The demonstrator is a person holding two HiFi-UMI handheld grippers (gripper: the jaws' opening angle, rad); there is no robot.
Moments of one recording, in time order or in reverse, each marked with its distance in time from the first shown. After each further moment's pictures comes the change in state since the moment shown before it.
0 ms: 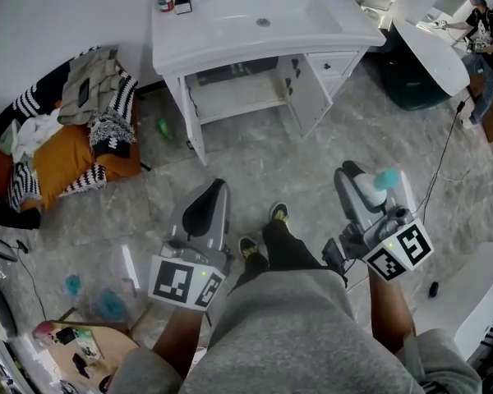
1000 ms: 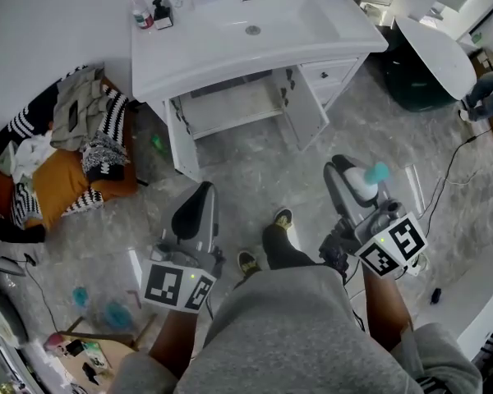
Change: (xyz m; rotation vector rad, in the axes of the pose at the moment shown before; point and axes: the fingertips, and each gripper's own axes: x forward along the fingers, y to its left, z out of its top) left arm 0.120 0.025 0.001 0.021 0.050 0.028; right arm 0.075 -0.107 0.014 0.046 -0.021 0.019
